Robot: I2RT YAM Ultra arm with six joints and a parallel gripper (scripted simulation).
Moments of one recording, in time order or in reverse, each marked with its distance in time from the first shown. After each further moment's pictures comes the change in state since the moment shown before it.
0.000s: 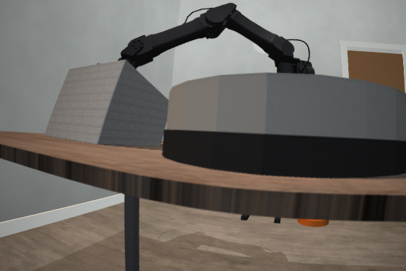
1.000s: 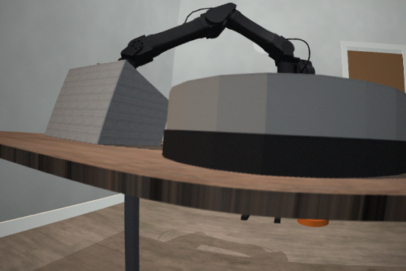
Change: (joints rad) arm 0.000 0.000 0.012 -0.001 0.000 0.002
